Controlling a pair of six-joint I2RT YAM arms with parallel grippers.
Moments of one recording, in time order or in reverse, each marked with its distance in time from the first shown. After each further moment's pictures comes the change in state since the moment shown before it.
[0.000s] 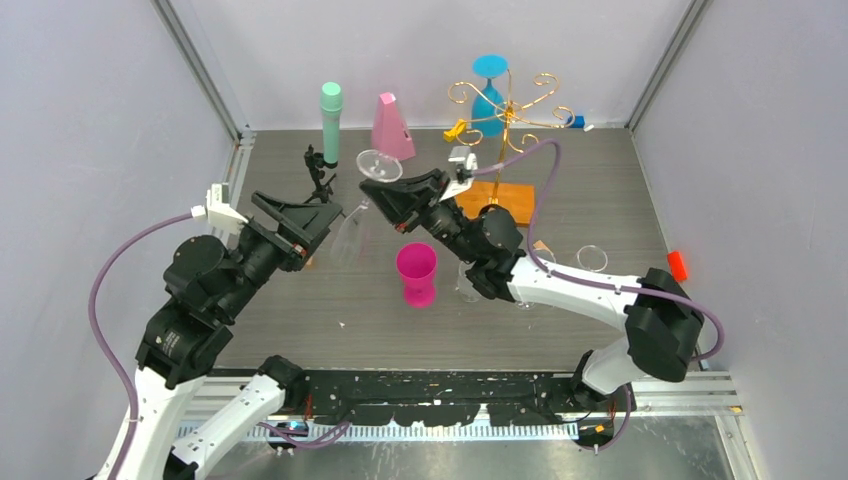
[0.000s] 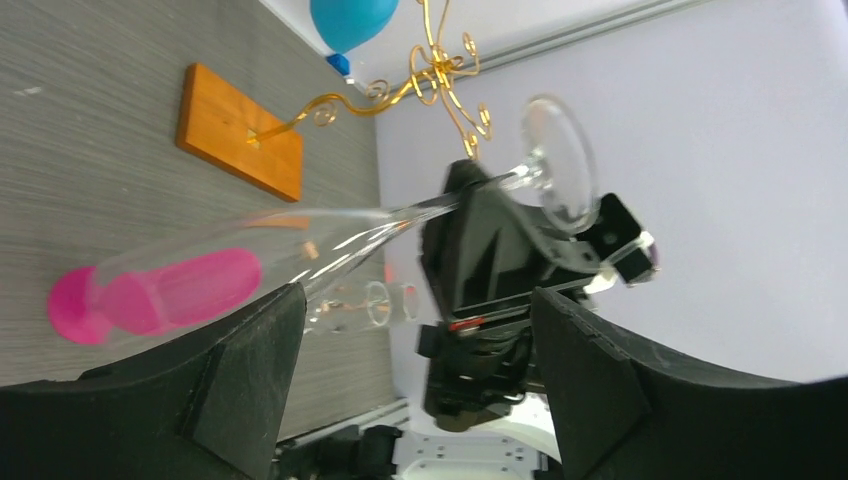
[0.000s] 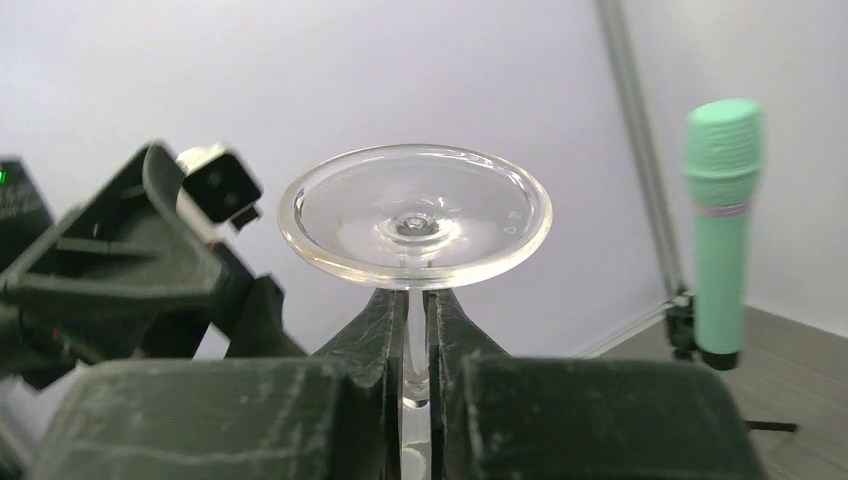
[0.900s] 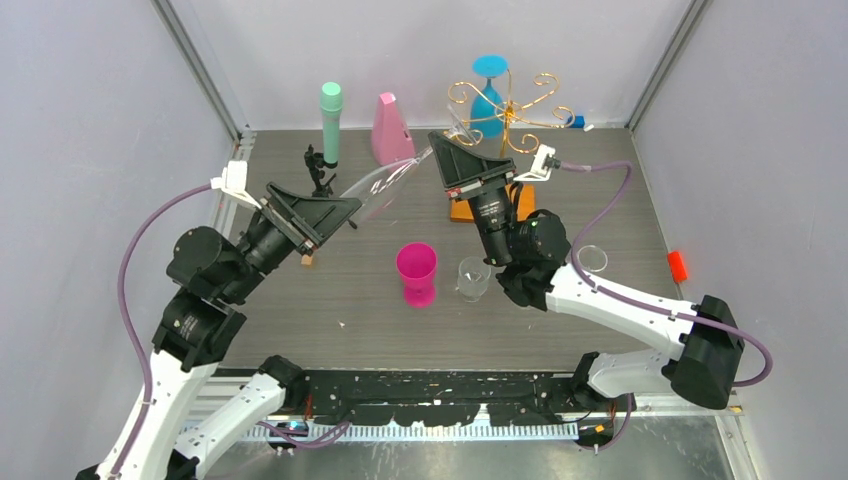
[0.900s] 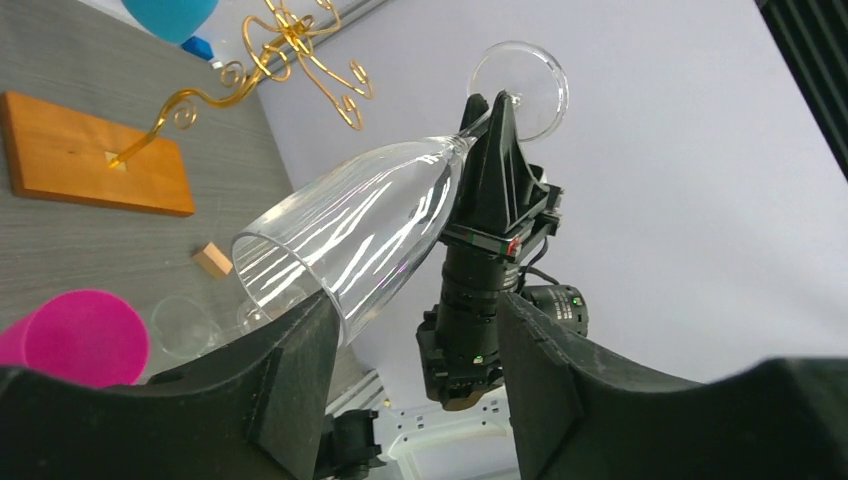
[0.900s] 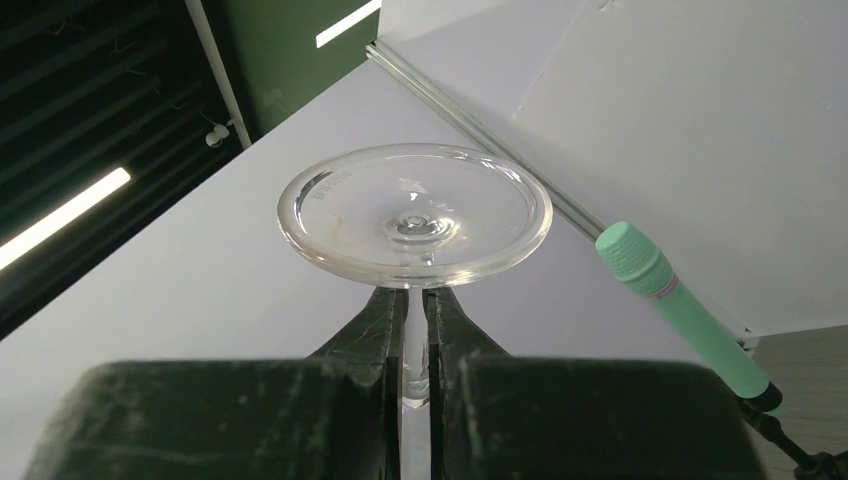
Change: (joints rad) left arm 0.000 0.048 -0.046 0.288 0.229 0.098; right arm -0.005 -0.235 -0.051 -0.022 0.554 0.336
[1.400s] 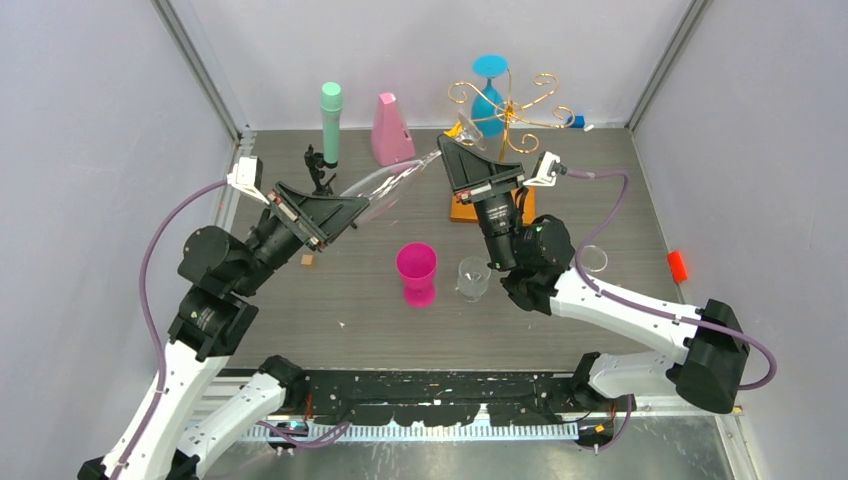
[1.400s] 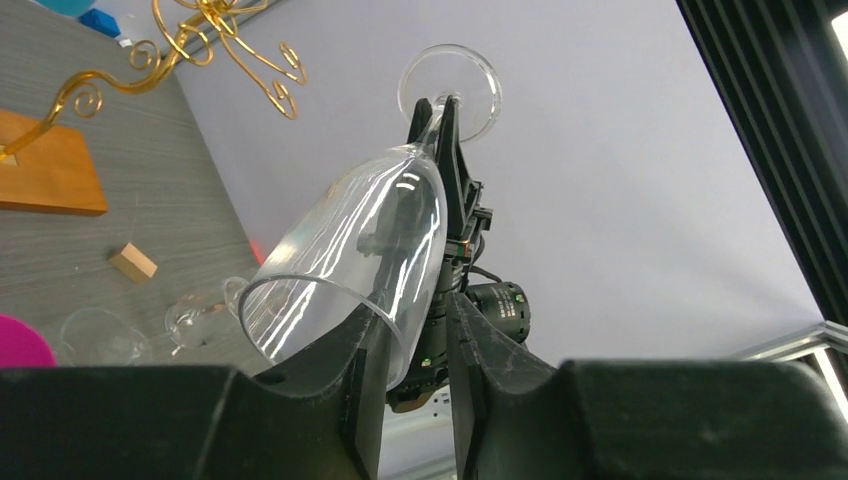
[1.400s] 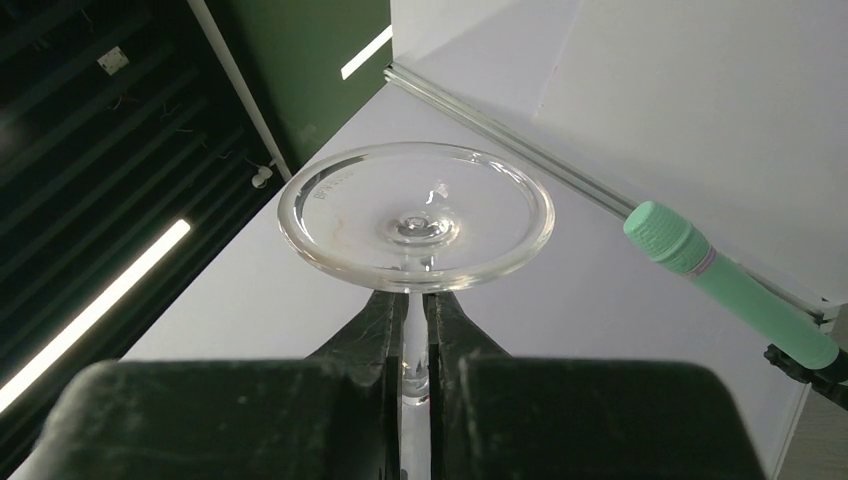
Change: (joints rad) left arm 0.000 0.014 -0.079 0.196 0.084 -0.116; right arm -0.005 -0.026 -0.042 0.010 0.040 0.181
